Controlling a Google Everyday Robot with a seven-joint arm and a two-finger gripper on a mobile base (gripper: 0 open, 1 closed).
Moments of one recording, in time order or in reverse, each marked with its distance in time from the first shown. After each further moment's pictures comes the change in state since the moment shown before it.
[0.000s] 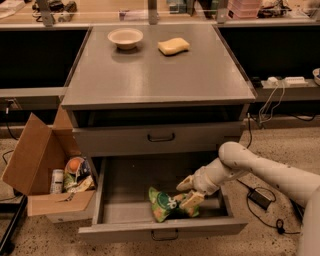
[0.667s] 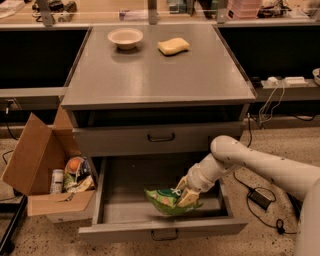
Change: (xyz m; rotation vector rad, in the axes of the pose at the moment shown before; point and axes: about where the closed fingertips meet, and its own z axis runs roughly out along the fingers) arm -0.029 0.012 -0.005 -0.050 0.046 -0.041
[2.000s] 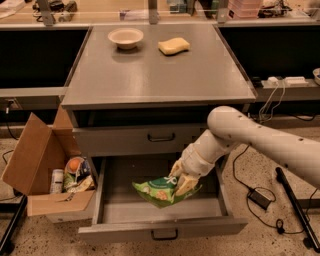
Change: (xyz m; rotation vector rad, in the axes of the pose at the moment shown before) arm -0.104 0.040 -0.080 -0.026 0.049 -0.232
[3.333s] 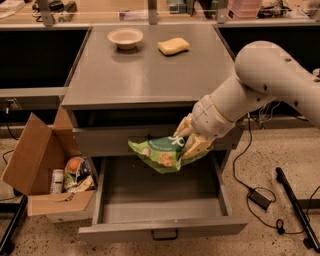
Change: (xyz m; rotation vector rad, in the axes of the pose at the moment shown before) arm -0.106 -0.002 -0.148 0.187 0.043 -0.129
